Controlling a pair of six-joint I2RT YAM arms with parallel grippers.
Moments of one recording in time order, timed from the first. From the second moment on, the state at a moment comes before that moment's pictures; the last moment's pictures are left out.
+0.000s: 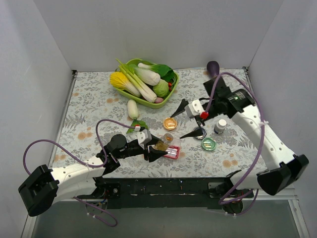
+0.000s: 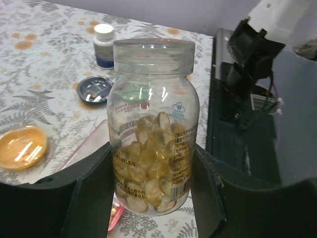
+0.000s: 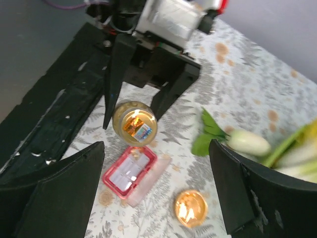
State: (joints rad) left arm -0.89 0.99 0.31 0.69 0.43 -0.09; right arm 0.51 1.30 1.49 -1.14 -1.18 -1.28
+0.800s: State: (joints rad) left arm -0.89 0.98 0.31 0.63 0.56 -0.16; right arm 0.74 1.43 1.41 -1.16 -1.07 -1.18
